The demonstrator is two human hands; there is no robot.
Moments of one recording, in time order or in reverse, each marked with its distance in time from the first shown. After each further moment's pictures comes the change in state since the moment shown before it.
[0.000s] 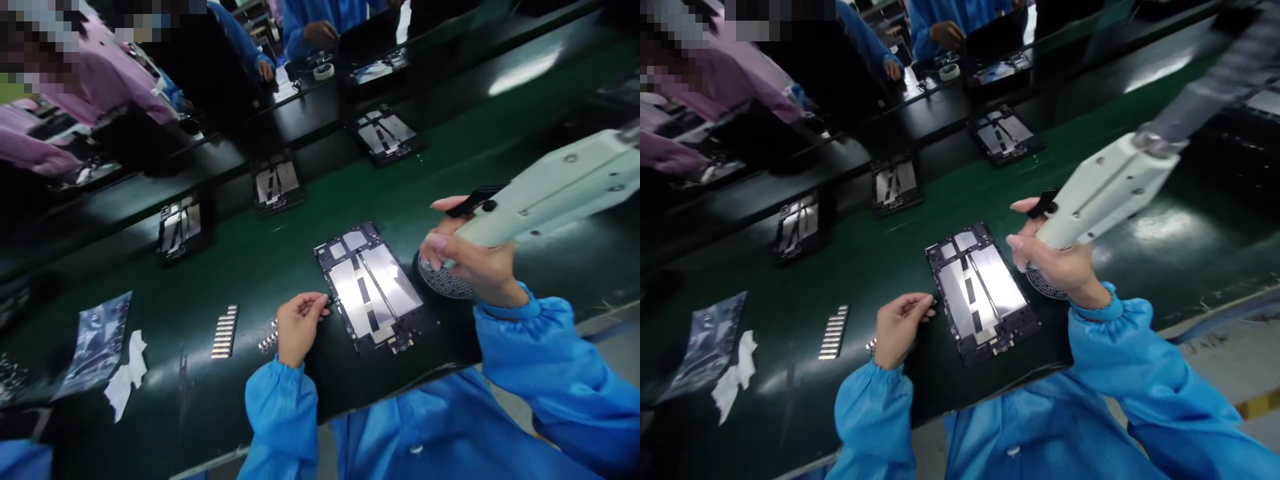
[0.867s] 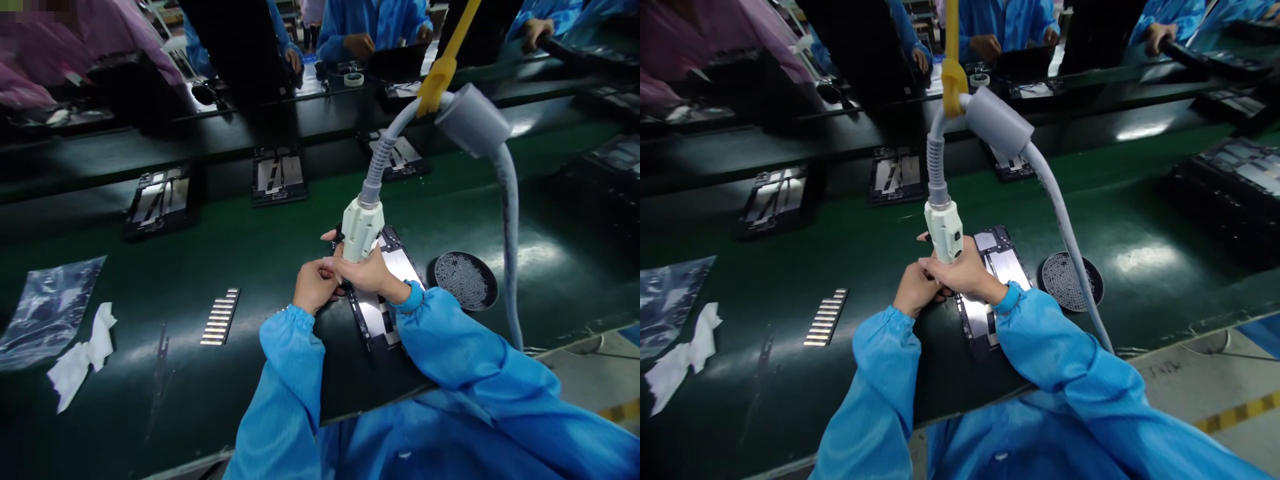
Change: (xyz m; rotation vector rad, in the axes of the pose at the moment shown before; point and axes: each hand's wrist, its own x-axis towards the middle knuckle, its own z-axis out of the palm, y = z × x) left_hand 0.047 0.019 0.011 -0.034 -0.221 -0.159; right_hand 0.005 0.060 0.142 0.070 -0.321 0.267
